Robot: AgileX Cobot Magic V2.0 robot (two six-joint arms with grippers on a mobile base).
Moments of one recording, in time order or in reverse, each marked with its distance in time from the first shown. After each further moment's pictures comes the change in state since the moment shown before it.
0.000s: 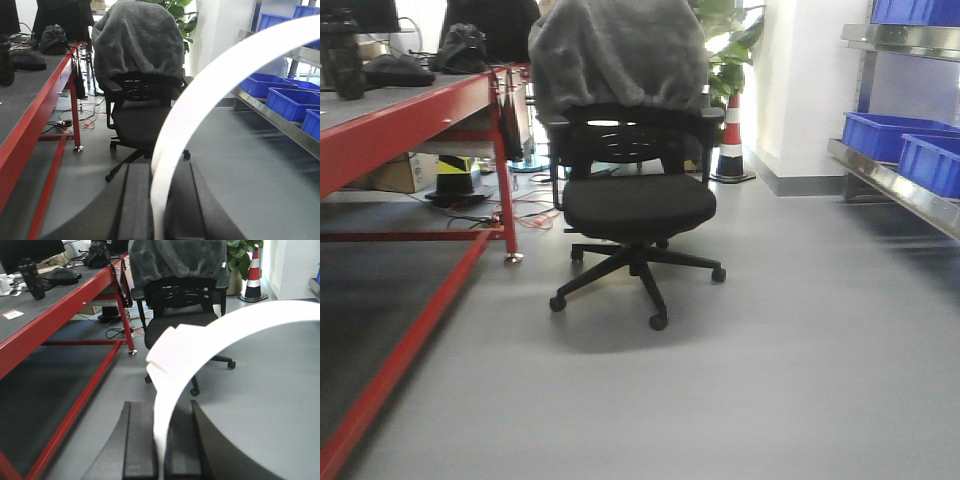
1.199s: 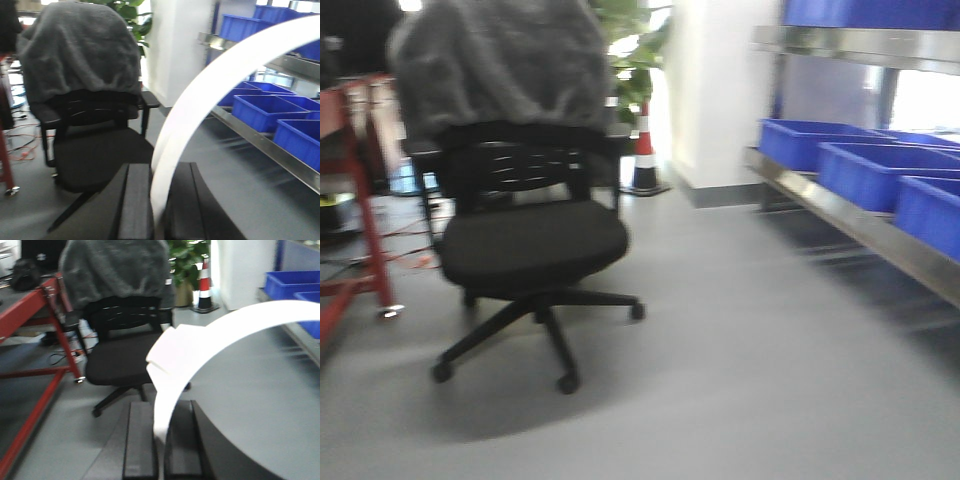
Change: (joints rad) left arm 0.000 0.000 0.000 0.000 -0.006 0.000; right arm 0.000 0.000 0.000 0.000 0.000 -0.002
